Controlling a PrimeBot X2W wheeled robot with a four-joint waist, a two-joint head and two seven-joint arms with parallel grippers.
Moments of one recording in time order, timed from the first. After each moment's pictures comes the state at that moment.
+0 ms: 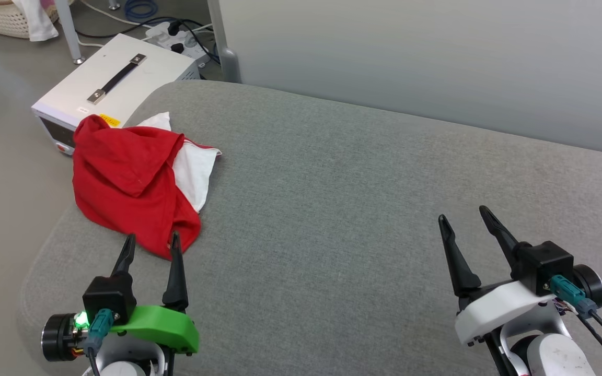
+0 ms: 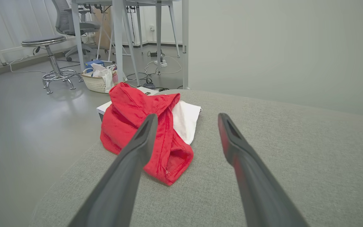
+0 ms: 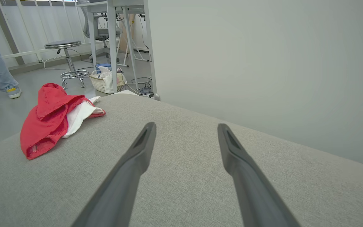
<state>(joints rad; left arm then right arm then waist) -0.01 0.04 0.04 0.06 -0.05 -0.03 -0.15 -0.05 -0.06 0.12 -0.02 0.10 0.12 -0.06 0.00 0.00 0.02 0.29</state>
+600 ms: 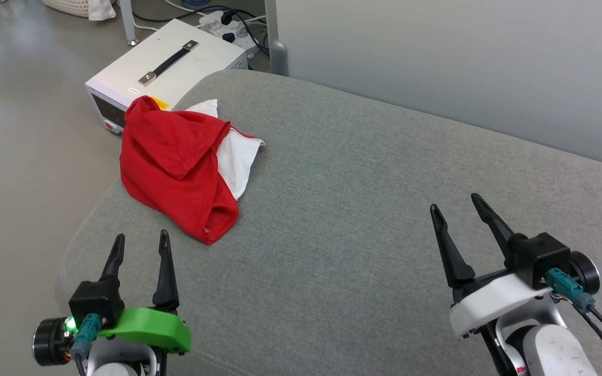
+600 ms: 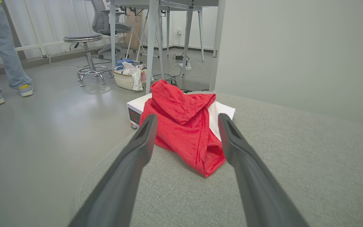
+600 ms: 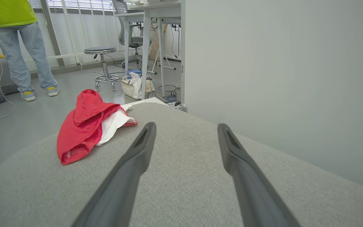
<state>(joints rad) -0.01 0.04 0.07 0.07 -0.08 -0.04 -0.19 -0.09 -0.07 0.15 -0.03 0.11 0.12 -0.08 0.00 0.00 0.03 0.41</state>
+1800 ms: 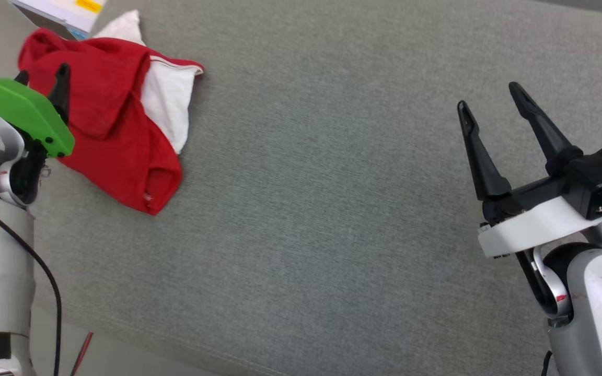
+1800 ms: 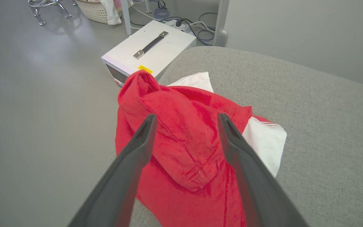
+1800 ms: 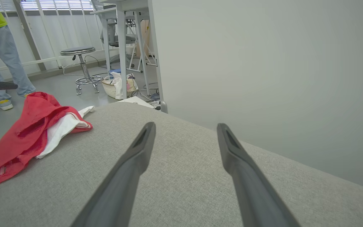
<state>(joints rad) -0.80 0.39 0.03 0.64 -0.44 -0.13 0.24 -0.31 -0.17 0.17 -0.20 0.13 0.12 0.00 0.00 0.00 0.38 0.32</state>
